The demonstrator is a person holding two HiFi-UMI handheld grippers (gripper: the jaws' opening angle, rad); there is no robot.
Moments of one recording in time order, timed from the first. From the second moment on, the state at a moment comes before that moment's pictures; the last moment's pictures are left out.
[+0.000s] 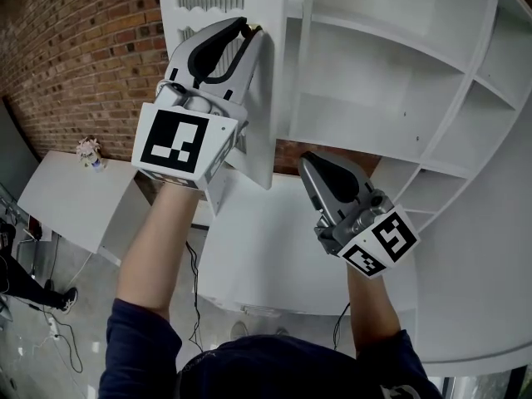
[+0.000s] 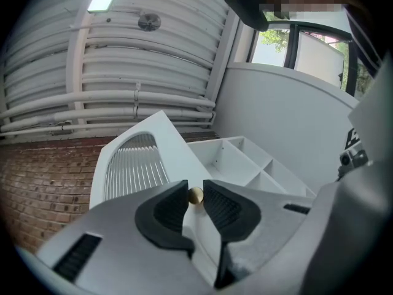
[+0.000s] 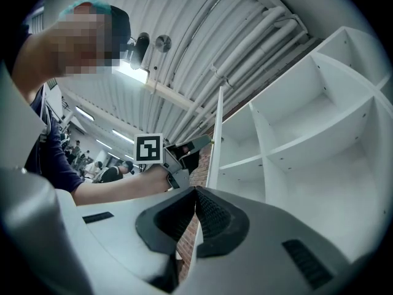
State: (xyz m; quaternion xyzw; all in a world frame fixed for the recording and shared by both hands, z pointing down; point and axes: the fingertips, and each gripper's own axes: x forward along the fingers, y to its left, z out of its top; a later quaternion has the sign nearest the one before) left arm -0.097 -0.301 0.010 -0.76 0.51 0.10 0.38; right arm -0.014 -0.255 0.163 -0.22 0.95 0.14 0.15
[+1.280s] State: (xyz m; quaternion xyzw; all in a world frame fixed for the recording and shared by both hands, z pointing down) left arm -0.198 -0.206 0.008 -0.68 0.59 0.11 0.42; right arm -0.123 -0.194 0.158 -0.11 0.97 0.14 0.15
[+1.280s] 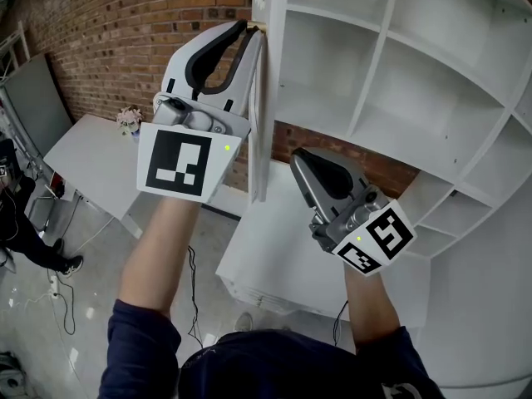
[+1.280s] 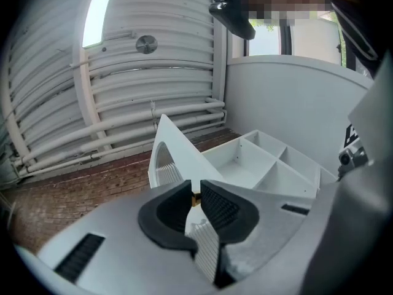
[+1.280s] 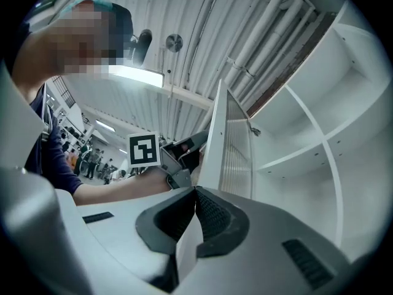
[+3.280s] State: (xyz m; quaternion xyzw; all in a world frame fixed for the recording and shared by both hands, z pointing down) left arm -0.289 -0.140 0.060 -0.63 0.66 0.11 0.39; right arm -0.176 -0.176 0.178 -0.08 0.98 0.11 0.14
